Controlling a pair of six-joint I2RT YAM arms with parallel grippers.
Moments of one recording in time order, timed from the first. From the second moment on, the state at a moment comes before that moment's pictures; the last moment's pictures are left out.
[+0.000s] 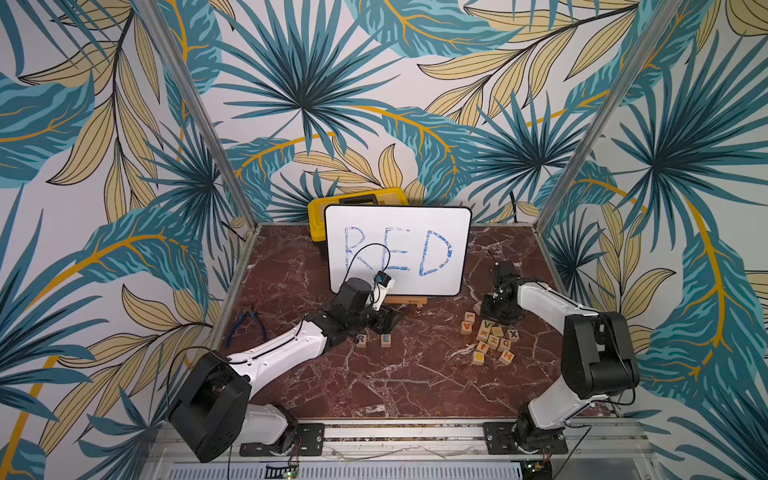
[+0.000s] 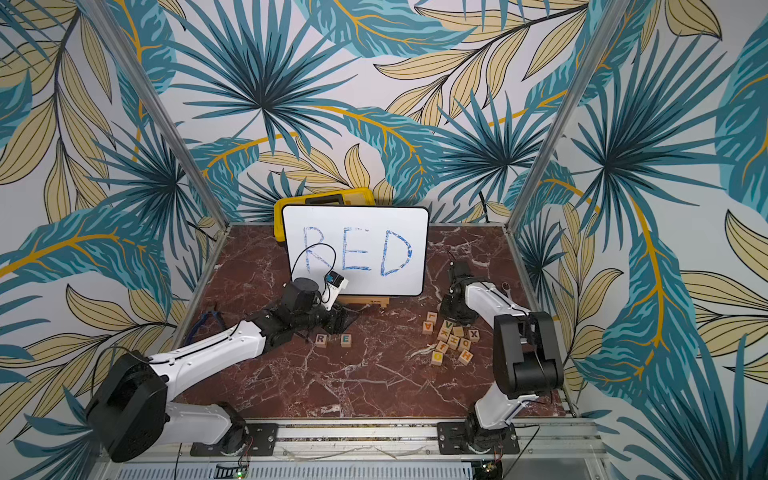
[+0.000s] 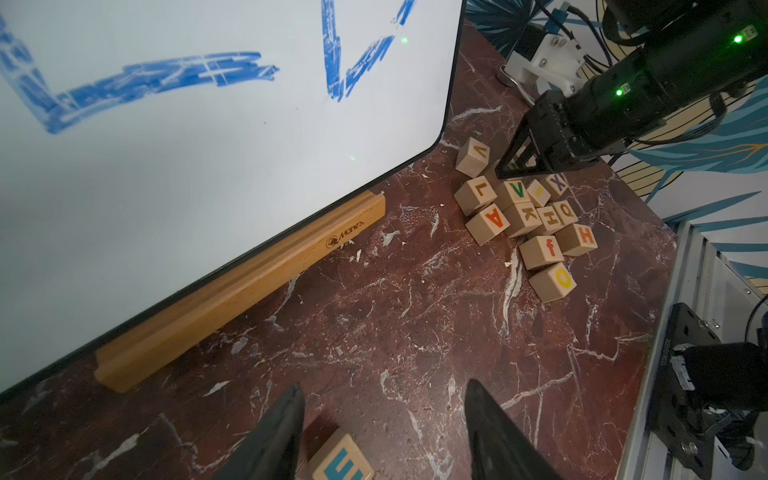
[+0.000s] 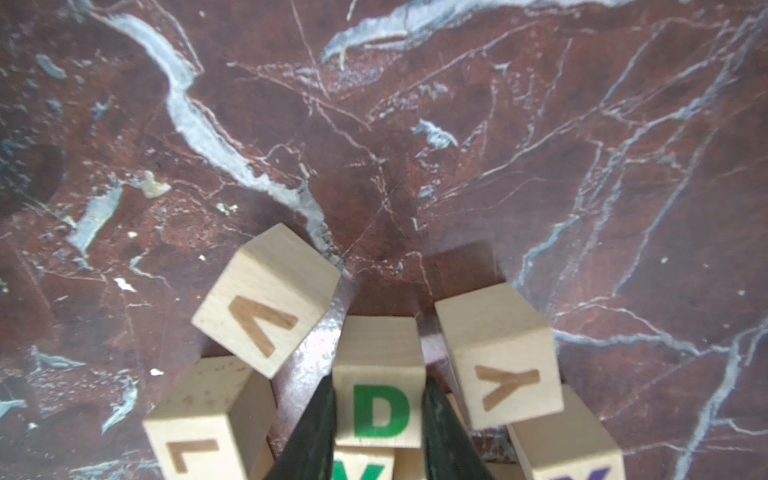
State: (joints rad) left arm -0.63 1.35 0.79 -0.05 0.28 -0.22; right arm 0.06 1.65 1.01 -0.71 0.08 0.43
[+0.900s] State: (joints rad) left arm -0.63 1.34 0.79 -0.05 0.27 -0.22; right arm 0.07 1.56 1.07 -0.81 0.10 0.43
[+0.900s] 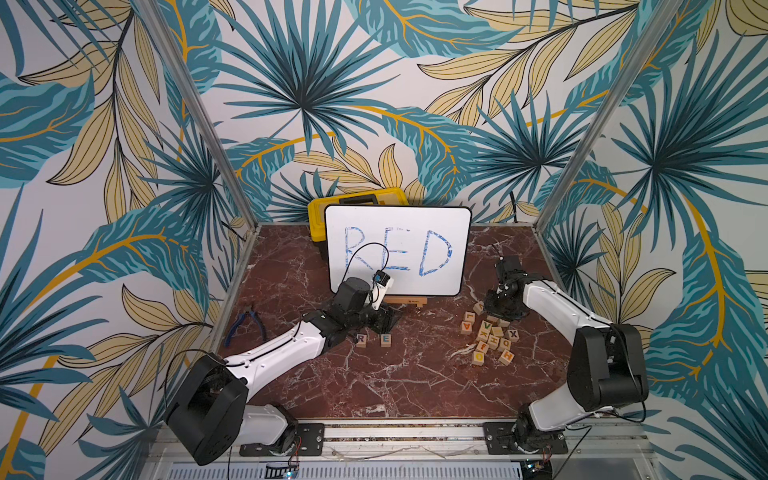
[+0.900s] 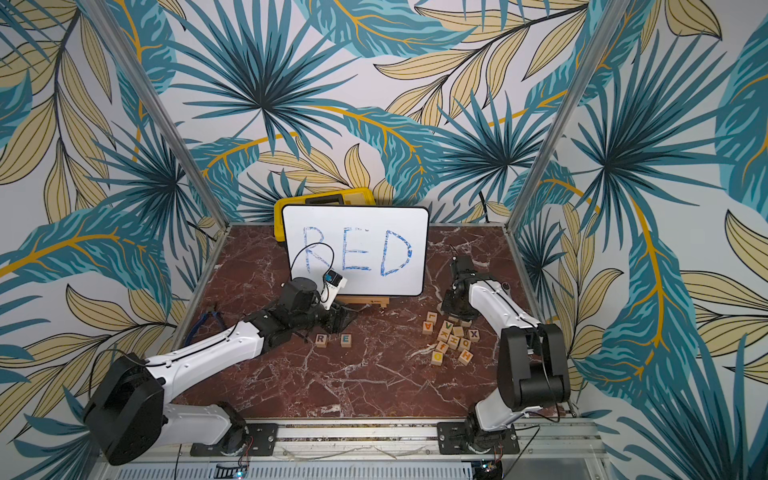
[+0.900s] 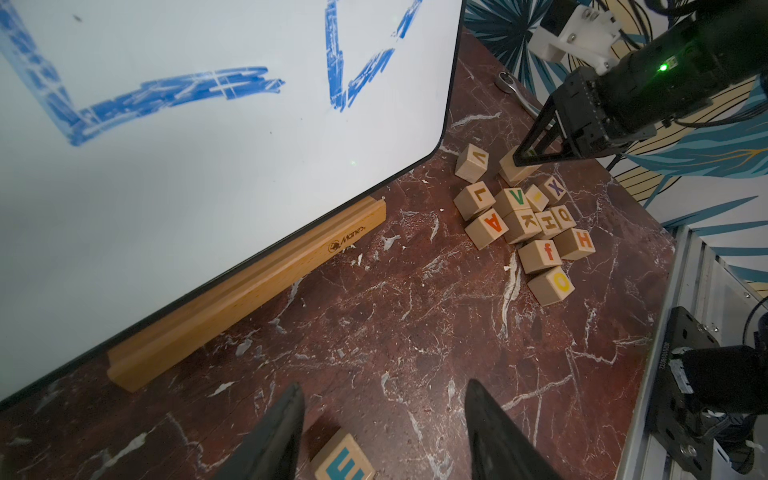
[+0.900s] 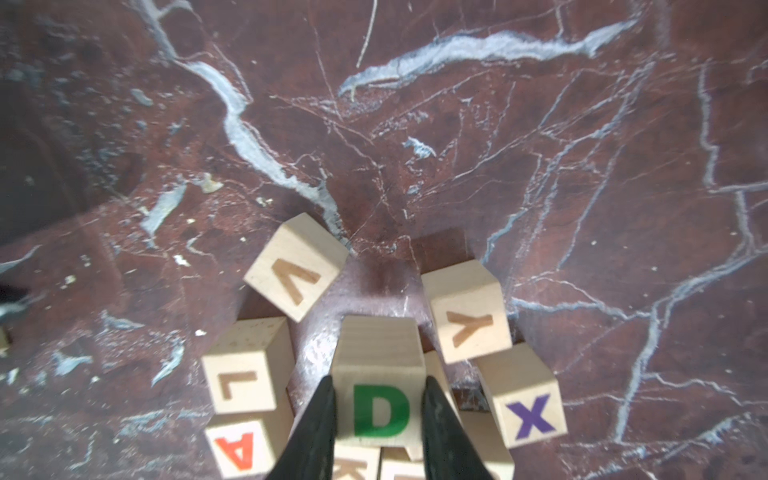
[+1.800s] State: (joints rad) left arm -0.54 1.21 0.72 -0.07 0.26 -0.22; right arm 0.42 1.51 1.25 -1.02 0.13 0.45
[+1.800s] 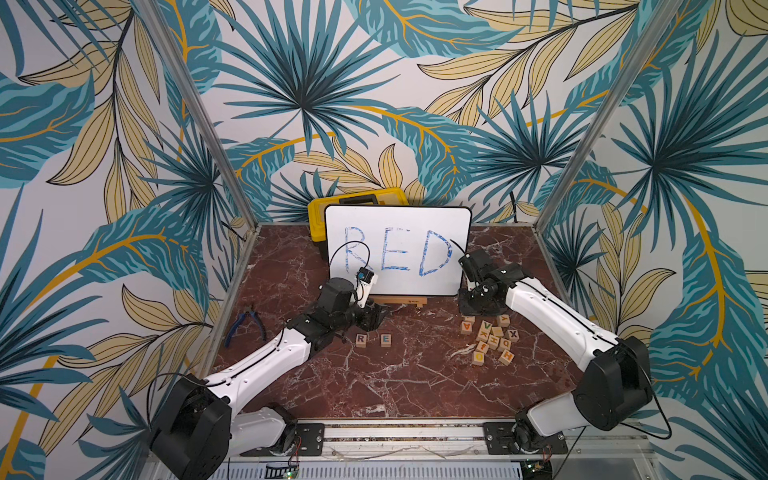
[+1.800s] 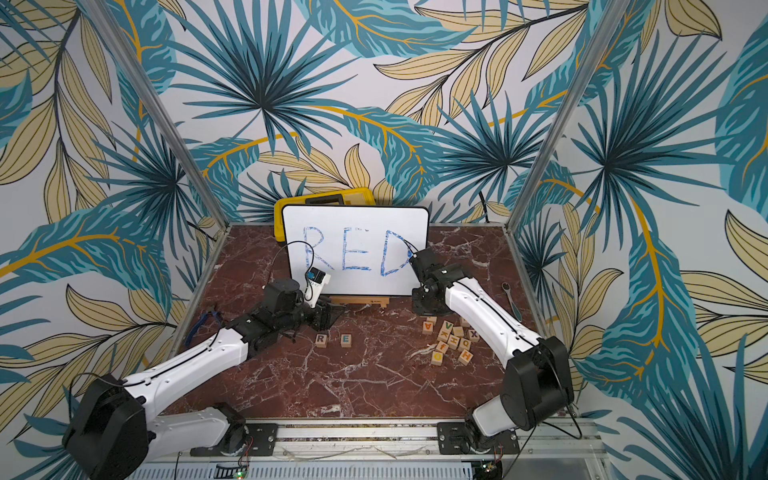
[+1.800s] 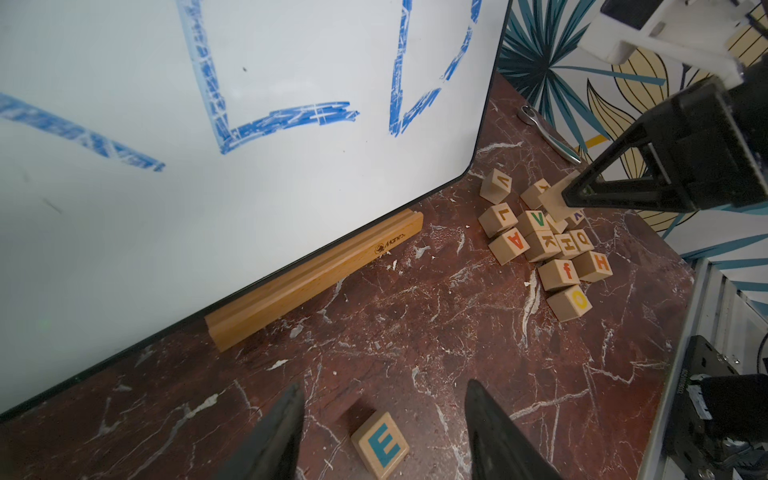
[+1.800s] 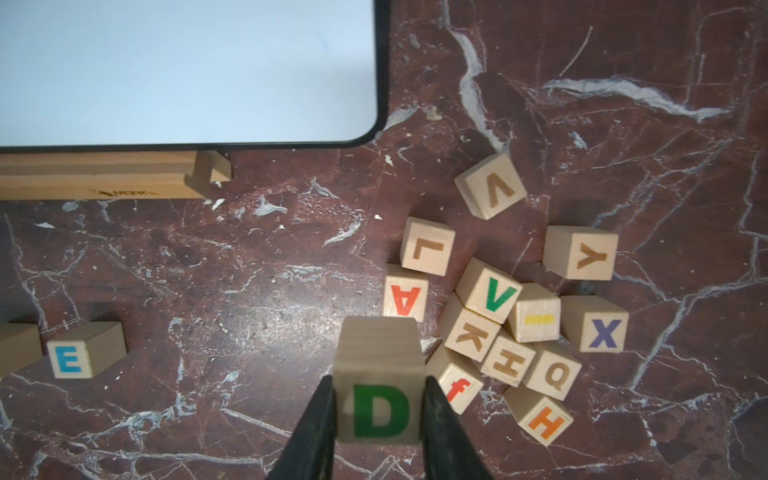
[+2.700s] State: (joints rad) left arm -0.49 1.17 0.68 -0.09 0.12 -0.25; right arm 0.78 1.75 1.34 -0.97 0.13 0.76
